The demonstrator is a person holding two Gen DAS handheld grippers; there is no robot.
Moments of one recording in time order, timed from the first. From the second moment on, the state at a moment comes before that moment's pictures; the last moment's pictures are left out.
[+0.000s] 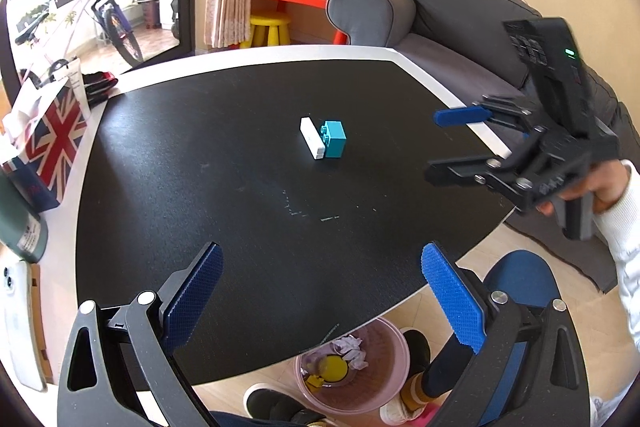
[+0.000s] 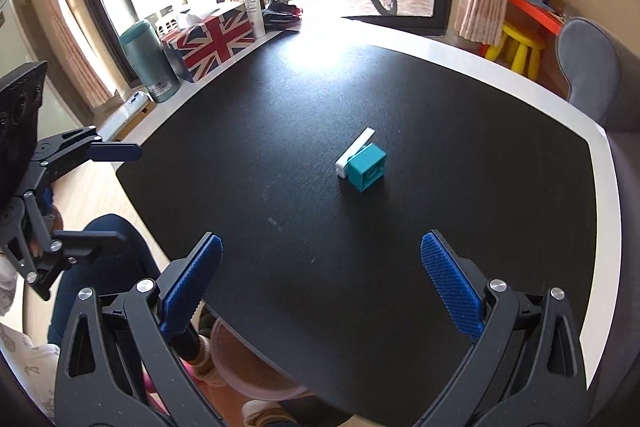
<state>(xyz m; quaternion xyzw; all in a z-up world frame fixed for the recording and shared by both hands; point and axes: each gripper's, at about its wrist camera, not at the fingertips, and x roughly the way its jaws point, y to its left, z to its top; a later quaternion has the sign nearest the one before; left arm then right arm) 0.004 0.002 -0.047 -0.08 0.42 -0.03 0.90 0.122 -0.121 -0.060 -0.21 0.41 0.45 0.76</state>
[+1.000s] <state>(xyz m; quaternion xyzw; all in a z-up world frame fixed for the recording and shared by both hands) 0.034 0.022 -0.079 -0.11 0.45 -0.02 0.89 0.196 -0.062 -0.122 -0.33 0.35 0.55 0.68</state>
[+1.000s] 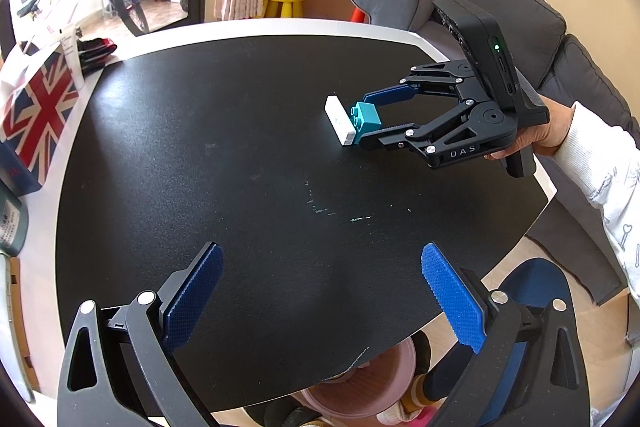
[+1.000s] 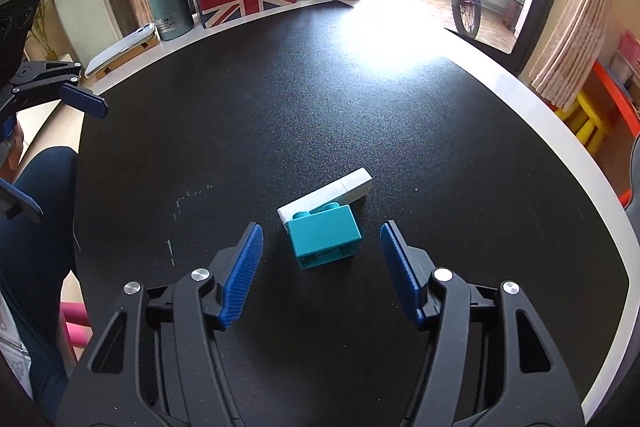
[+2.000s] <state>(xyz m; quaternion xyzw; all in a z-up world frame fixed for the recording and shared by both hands) 0.081 0.015 -0.079 -0.10 0.46 -0.02 0.88 0.198 -0.082 -0.100 -0.28 0.39 0.50 0.72</state>
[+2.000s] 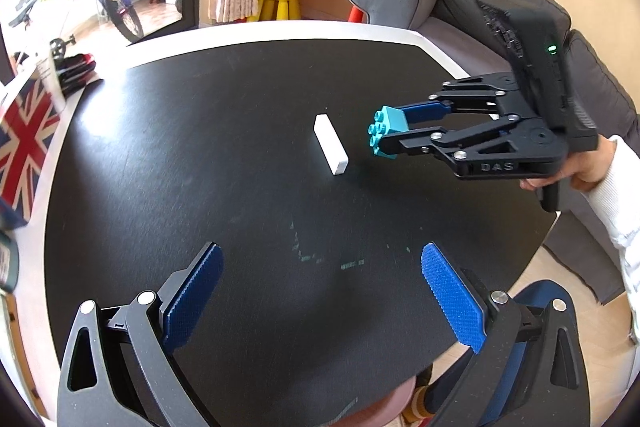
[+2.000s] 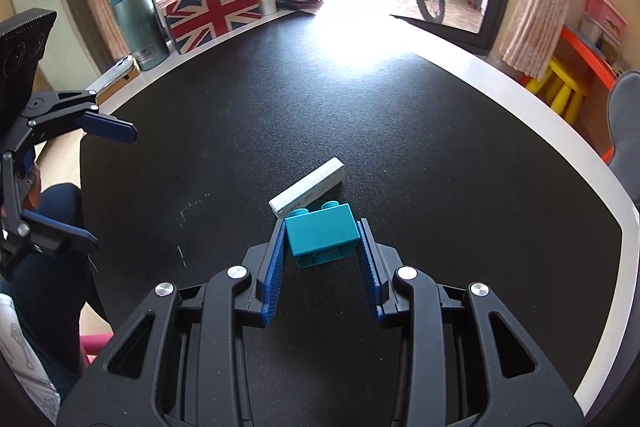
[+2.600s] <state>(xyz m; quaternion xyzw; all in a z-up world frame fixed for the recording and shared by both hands) 0.158 0.009 -0.081 -0.07 0.48 0.02 0.88 0.218 -0.105 -0.073 -0.22 0.44 0.35 0.80</state>
